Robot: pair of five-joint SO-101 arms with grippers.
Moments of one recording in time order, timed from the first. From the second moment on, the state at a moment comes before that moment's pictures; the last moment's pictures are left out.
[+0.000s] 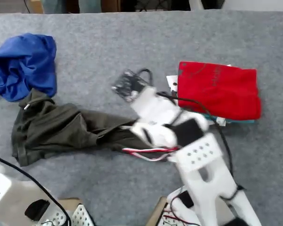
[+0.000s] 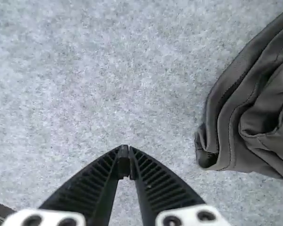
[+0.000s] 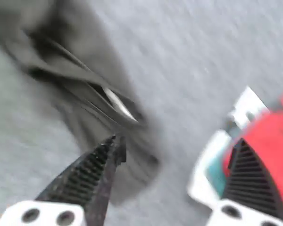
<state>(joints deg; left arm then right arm) -65.1 2.9 3.6 87.7 -24.9 -31.2 -38.4 32.0 73.8 21.0</state>
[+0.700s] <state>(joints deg) -65.4 2.9 7.4 87.5 -24.9 -51.8 22.8 1.4 64.0 2.4</state>
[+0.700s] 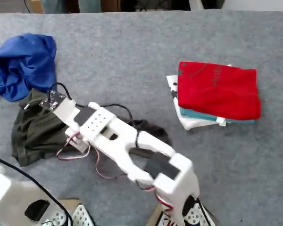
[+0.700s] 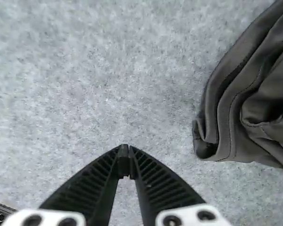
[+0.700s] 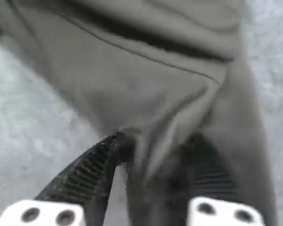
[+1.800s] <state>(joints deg) -41.7 2.9 21.9 82.1 -16.4 -16.7 43.9 -49.8 81.0 8.0</state>
